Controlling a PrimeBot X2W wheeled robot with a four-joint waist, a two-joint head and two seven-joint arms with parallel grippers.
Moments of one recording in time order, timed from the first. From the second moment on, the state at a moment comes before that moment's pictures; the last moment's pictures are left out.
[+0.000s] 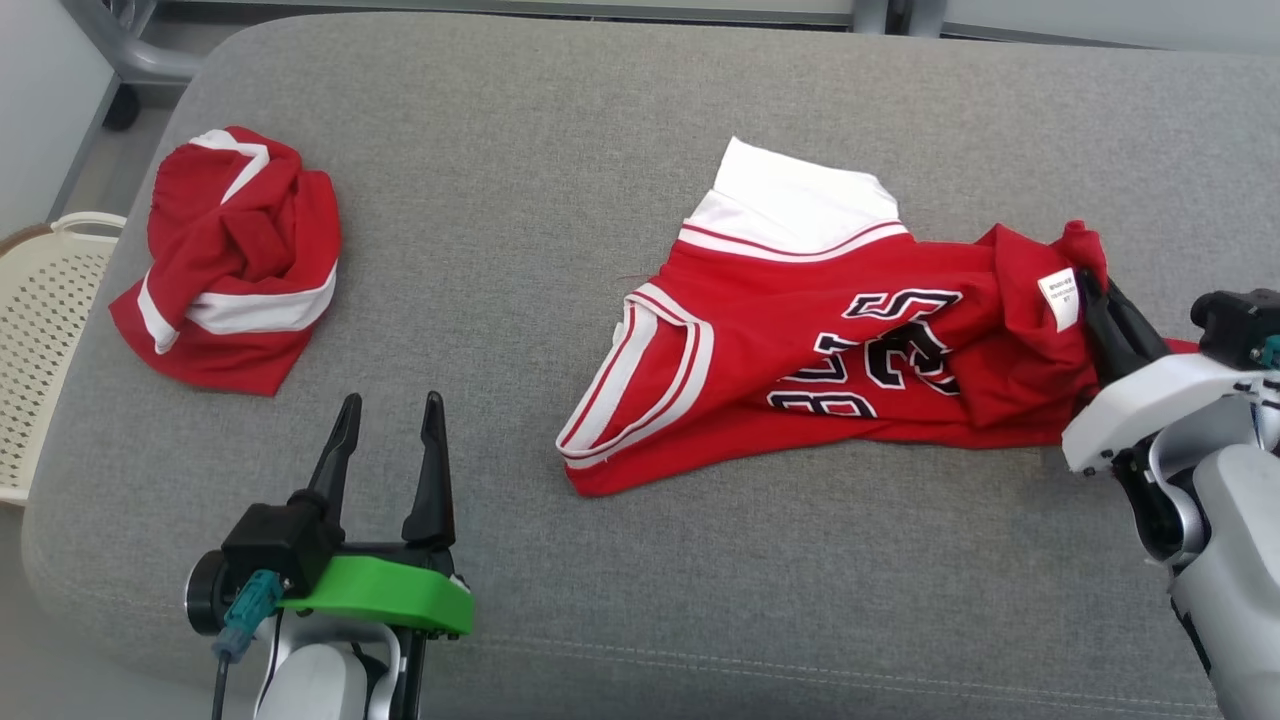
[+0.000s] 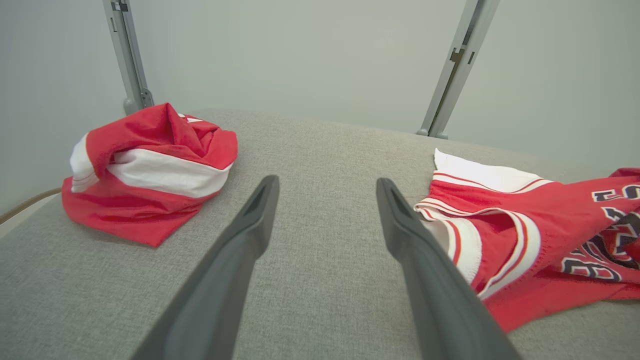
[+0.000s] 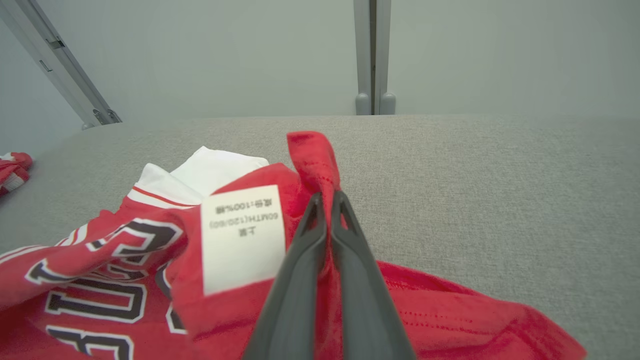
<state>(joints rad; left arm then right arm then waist) -0.14 0.05 -0.16 0.23 -0.29 -0.04 -0.26 -0.43 -0.35 0.16 0.48 0.49 0.13 -0.14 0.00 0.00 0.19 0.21</state>
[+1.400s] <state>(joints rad) -0.12 0.06 -0.07 0.22 -0.21 -0.04 -0.26 -0.24 -0.12 -0.10 0.29 0.28 0.13 -0.26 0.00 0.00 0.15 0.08</state>
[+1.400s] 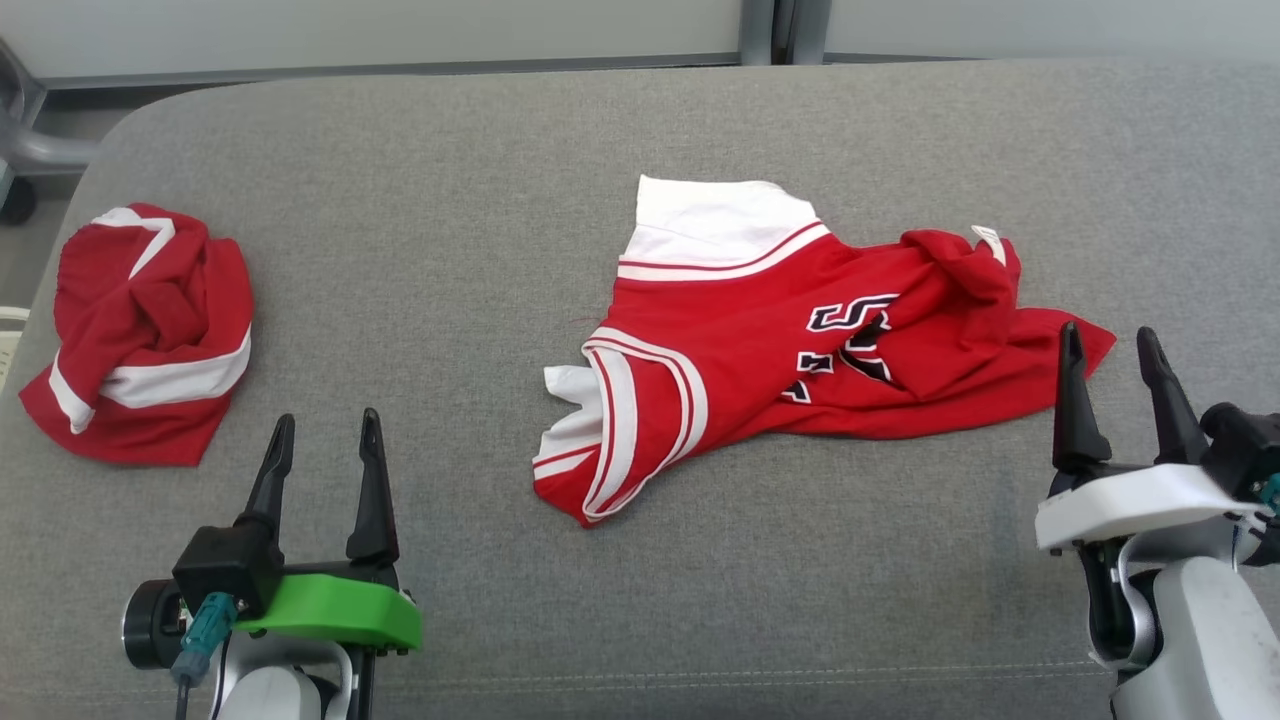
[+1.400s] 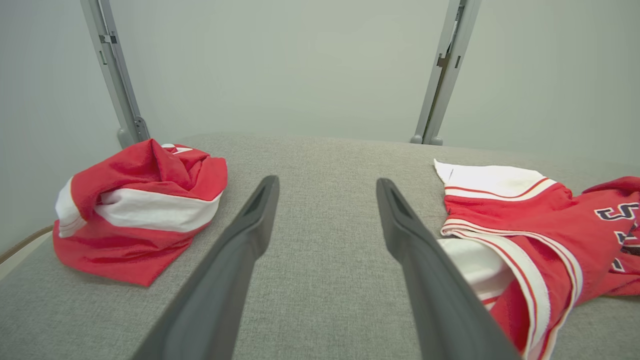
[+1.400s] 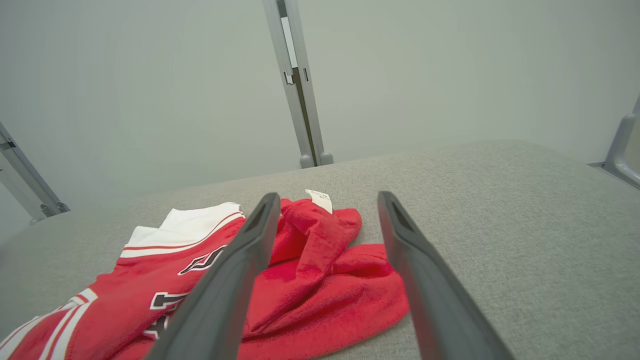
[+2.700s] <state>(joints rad) -0.01 0.11 -0.07 0.18 -0.20 -0.01 -0.24 0.07 -0.05 -0.03 0.09 0.23 0.13 -0.26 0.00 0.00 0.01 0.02</state>
